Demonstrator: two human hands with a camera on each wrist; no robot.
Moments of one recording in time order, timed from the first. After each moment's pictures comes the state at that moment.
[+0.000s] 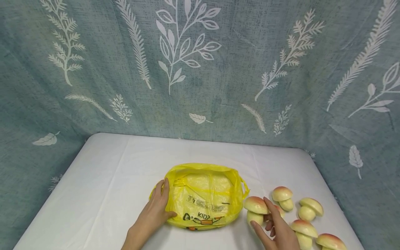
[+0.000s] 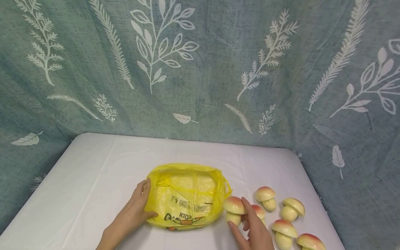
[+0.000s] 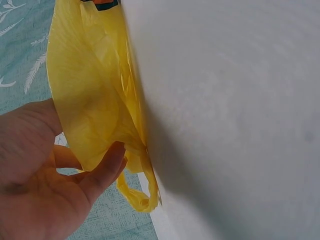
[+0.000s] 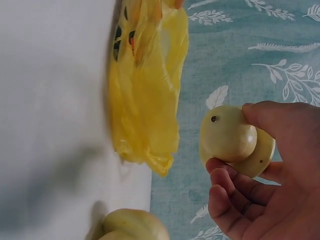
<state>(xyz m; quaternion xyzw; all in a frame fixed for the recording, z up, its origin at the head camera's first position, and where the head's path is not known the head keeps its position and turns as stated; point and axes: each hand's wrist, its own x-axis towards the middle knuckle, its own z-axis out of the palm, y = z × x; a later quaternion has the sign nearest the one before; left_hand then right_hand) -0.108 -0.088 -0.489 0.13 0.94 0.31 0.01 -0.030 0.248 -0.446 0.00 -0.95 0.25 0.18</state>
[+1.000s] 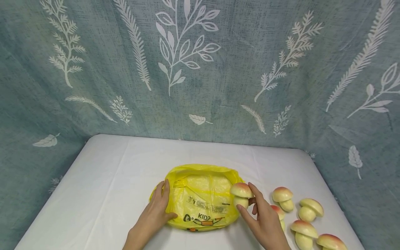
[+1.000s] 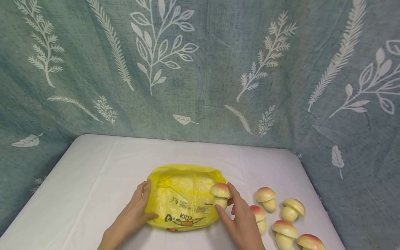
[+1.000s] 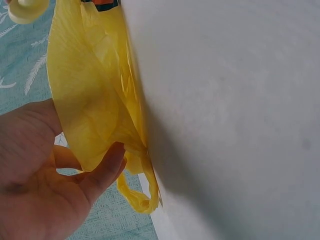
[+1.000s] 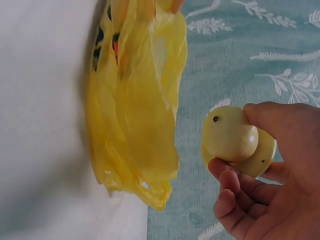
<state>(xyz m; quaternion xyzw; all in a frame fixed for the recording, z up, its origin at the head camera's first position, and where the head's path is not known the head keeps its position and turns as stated) -0.107 -0.086 -0.490 0.13 0.94 0.32 0.01 -0.069 0.231 -0.445 0.08 -0.94 0.29 0.18</state>
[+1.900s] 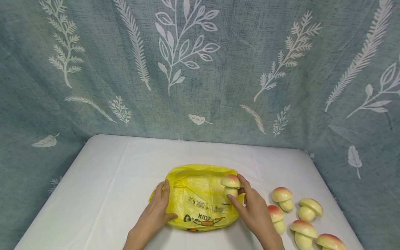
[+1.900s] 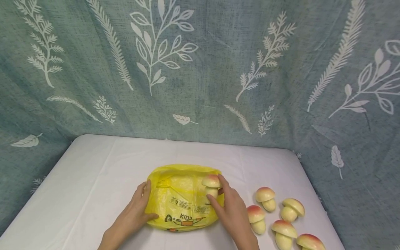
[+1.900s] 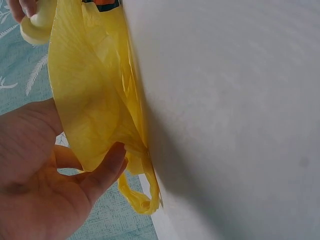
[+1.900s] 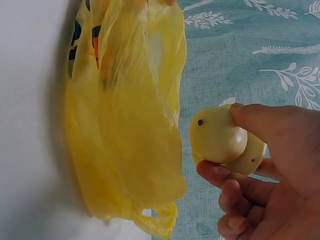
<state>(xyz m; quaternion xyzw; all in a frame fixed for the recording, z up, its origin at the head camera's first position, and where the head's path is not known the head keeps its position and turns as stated) -0.106 -0.086 -0.490 0.13 0.94 0.32 0.01 -0.098 0.217 -0.450 0.07 -0.95 0.27 0.14</state>
